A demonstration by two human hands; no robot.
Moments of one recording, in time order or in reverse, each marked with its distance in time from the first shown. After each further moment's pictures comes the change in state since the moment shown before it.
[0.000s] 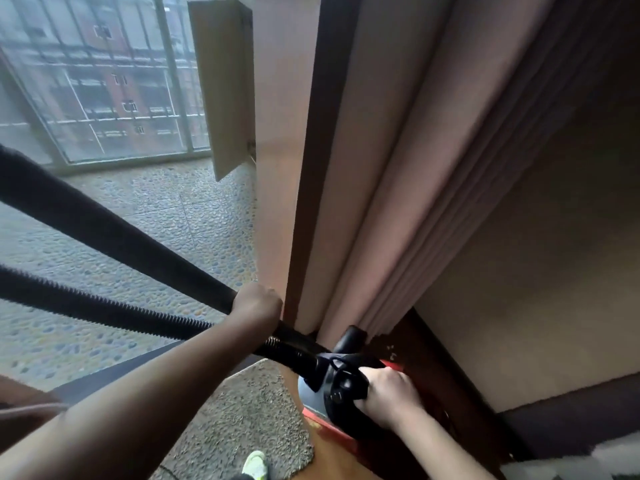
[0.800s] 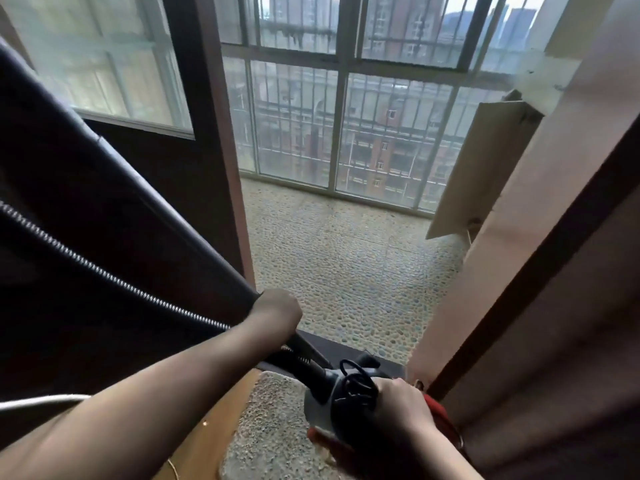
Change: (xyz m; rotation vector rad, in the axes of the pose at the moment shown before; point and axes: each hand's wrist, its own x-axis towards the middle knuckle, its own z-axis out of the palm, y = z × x) left_hand -0.261 -0.083 0.081 -0.091 -0.228 -0.542; right_hand -0.032 -0.181 0.006 -0.187 -0.038 -0.826
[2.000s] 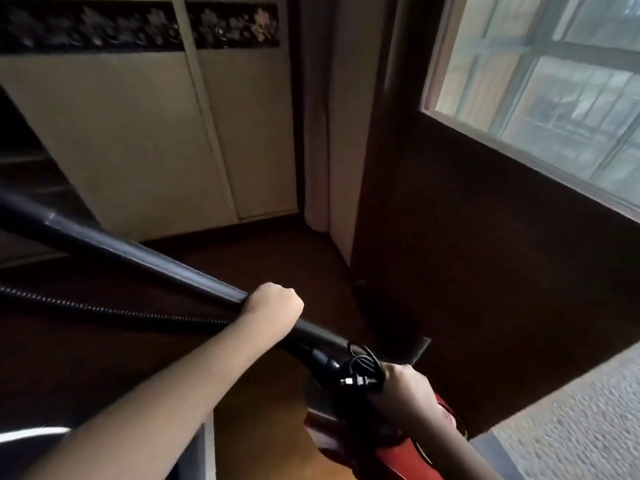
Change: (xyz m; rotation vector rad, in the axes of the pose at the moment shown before) left_hand -0.239 -0.408 0.359 -0.384 -0.427 -0.799; right_hand 0.239 -0.584 0.062 -0.206 -0.240 -0.761
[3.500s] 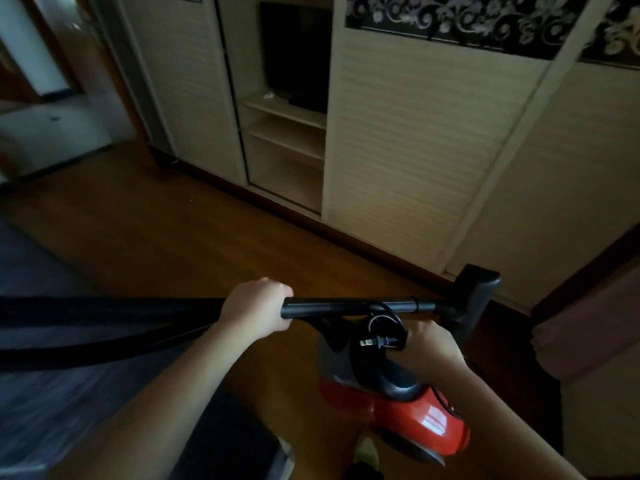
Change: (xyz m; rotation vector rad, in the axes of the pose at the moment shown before) left_hand 0.081 -0.454 0.284 -0.798 0.050 -0.901; right_hand 0.502 -0.489 -0.049 -0.265 -0.151 -0.847
